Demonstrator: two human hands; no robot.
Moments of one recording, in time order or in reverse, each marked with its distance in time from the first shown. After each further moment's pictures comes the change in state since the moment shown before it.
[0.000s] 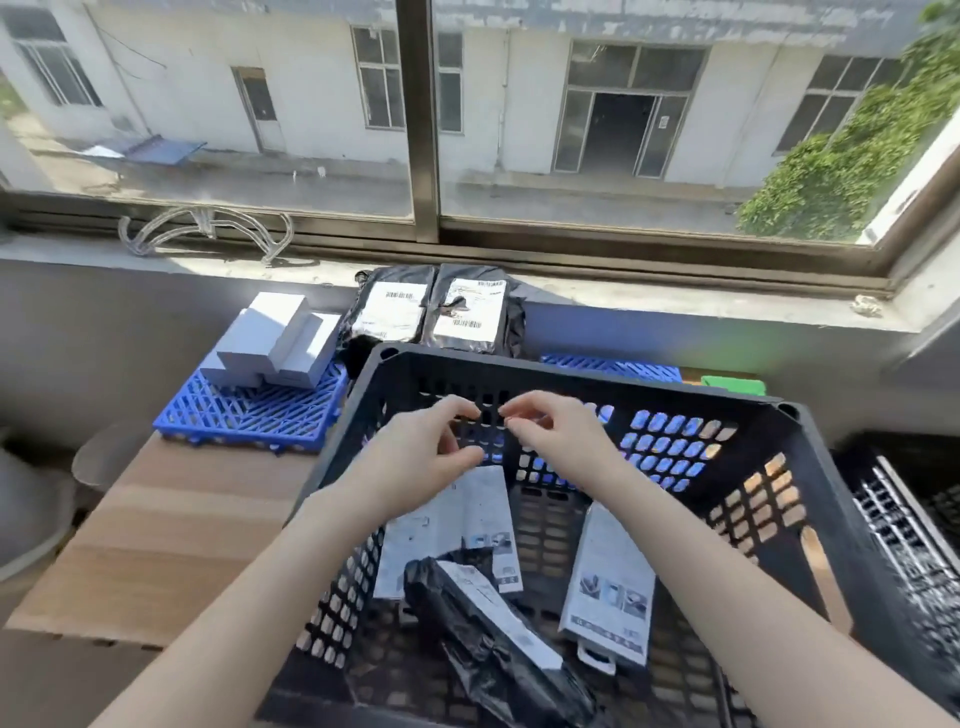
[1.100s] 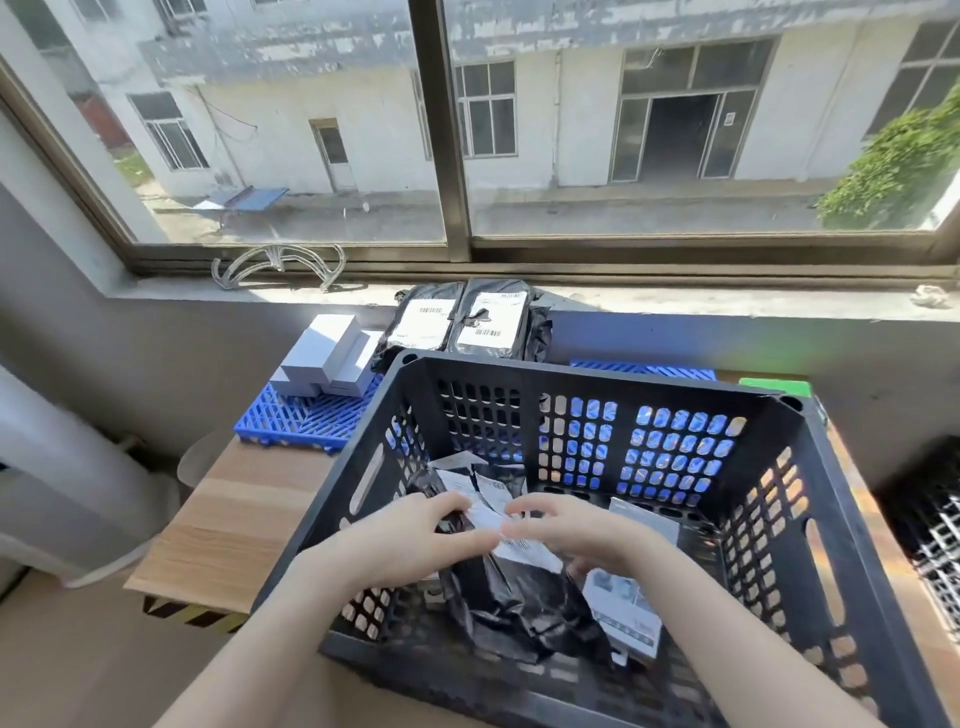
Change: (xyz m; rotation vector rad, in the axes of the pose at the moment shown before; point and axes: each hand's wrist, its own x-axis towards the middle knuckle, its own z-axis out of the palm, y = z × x) left_hand -0.062 0.042 0.017 0.181 -0.382 -0.355; right_hand -0.058 0.046 -0.004 0.192 -0.659 0.331
